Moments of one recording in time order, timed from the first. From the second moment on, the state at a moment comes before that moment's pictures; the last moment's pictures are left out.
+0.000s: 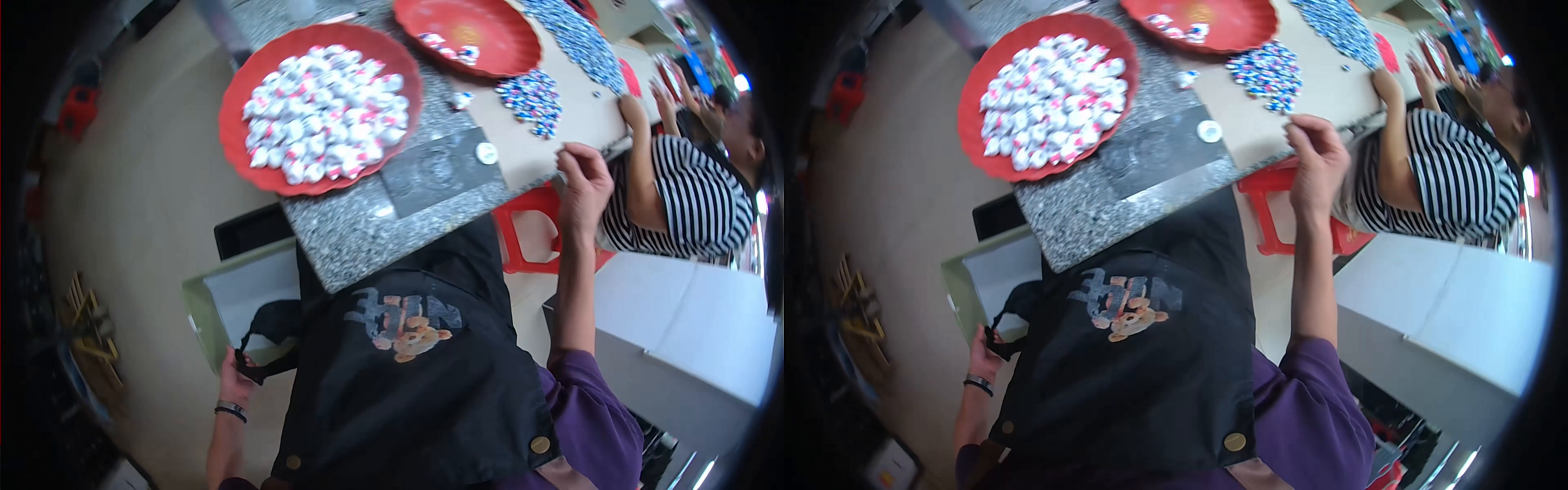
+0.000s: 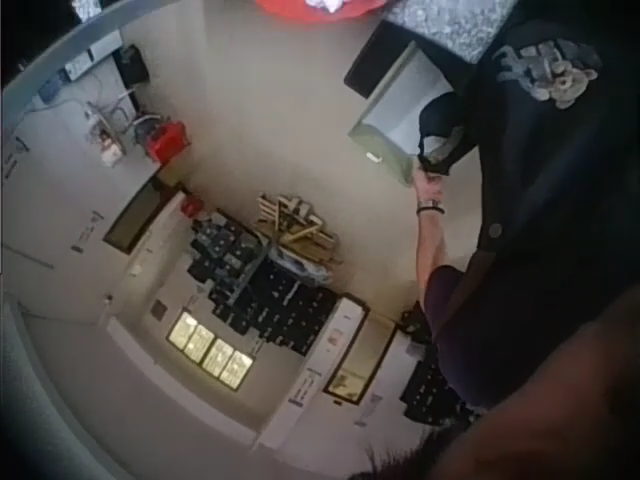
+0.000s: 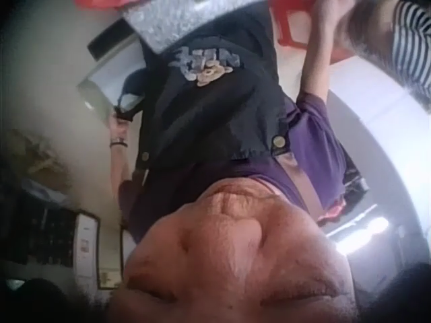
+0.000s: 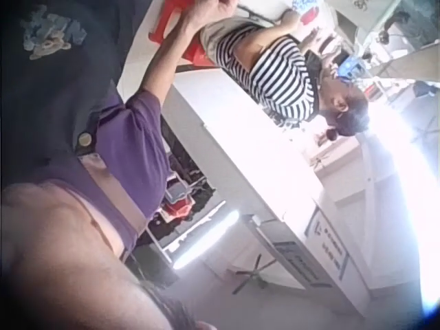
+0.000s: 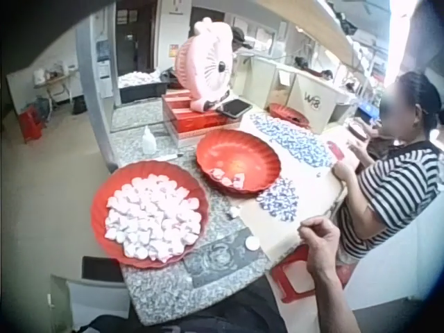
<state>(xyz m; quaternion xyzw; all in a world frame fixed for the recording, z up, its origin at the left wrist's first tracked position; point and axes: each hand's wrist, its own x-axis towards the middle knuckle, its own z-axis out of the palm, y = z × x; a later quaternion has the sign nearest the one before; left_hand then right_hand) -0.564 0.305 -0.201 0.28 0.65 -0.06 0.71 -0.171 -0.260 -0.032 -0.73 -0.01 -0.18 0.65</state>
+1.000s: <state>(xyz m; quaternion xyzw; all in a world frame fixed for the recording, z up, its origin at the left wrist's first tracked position) -0.193 0.079 0.028 0.92 -0.12 0.27 0.27 -0.103 -0.238 -0.037 -0.94 -0.19 -0.21 0.18</state>
